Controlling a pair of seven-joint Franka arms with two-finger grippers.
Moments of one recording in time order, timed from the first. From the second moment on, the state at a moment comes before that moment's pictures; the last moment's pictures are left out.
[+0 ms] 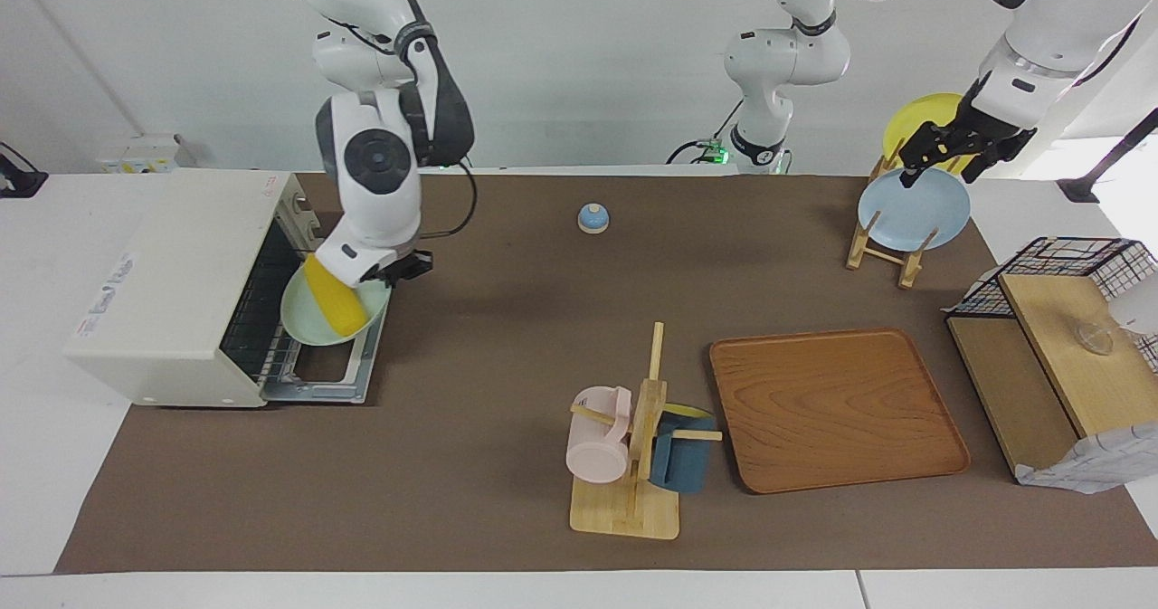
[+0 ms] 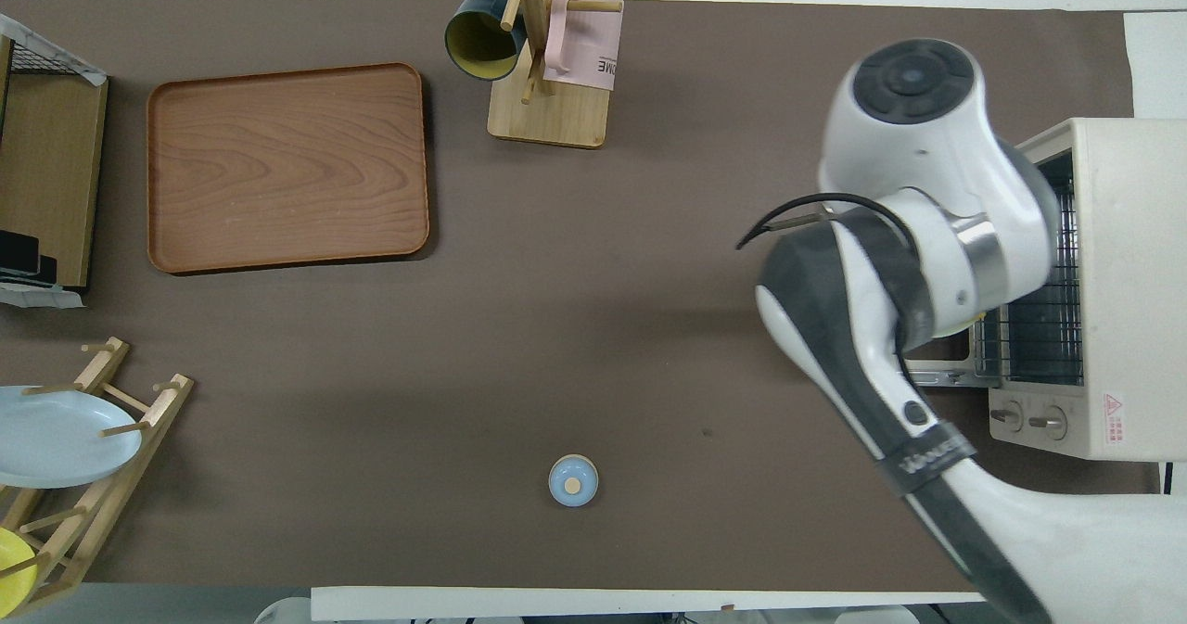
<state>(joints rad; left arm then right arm) -0.12 -0.17 0.10 -1.74 0.01 1.52 -0.01 0.29 0.23 0.10 -1.68 -0.20 1.60 0.32</state>
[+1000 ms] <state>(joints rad) -0.09 -0.17 0.10 -1.75 0.01 1.53 -0.02 0.70 0.77 0.10 -1.18 -0.06 1.83 0.92</state>
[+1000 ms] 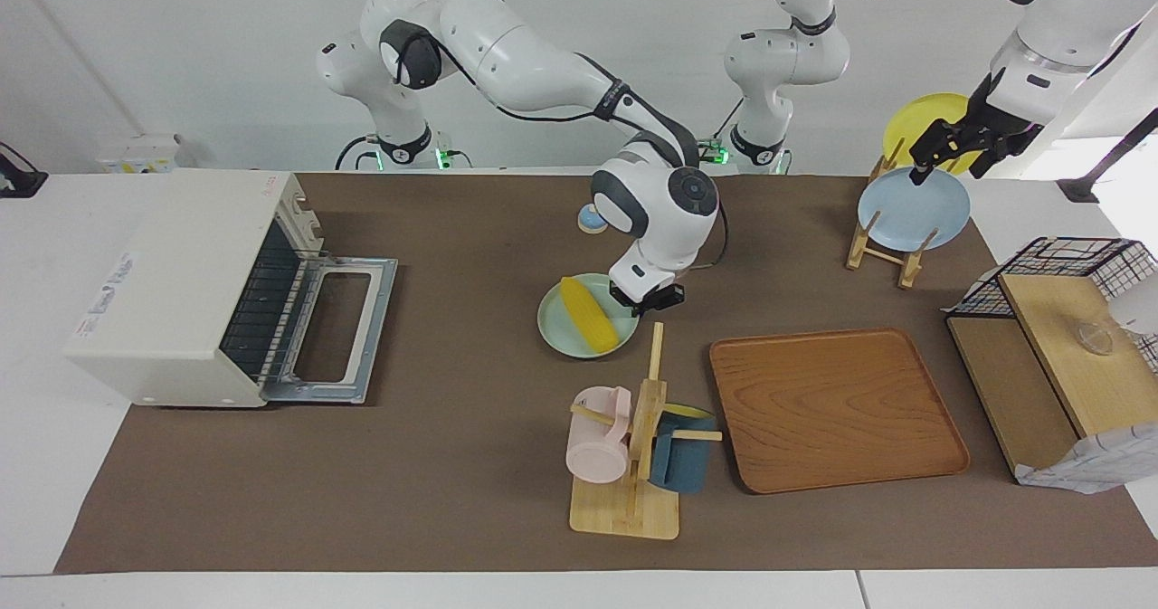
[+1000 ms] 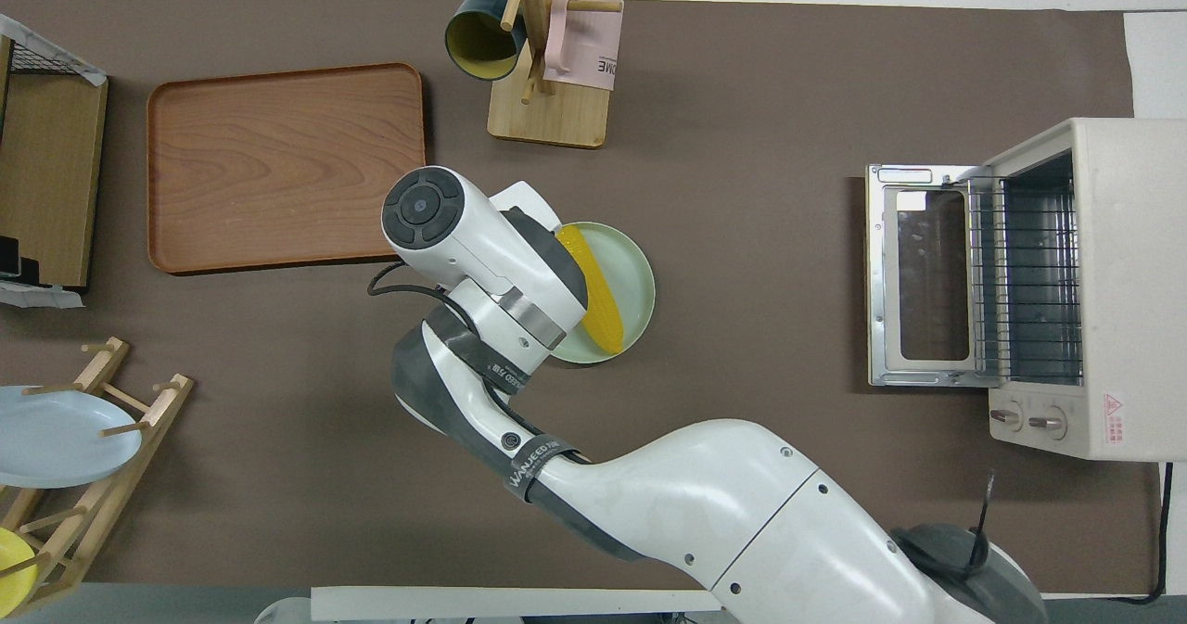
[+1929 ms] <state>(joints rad) -0.61 -0.10 0.00 -2.13 0.01 2.11 -0.94 0.27 0.46 0.08 -1.64 -0.12 1.84 0.40</state>
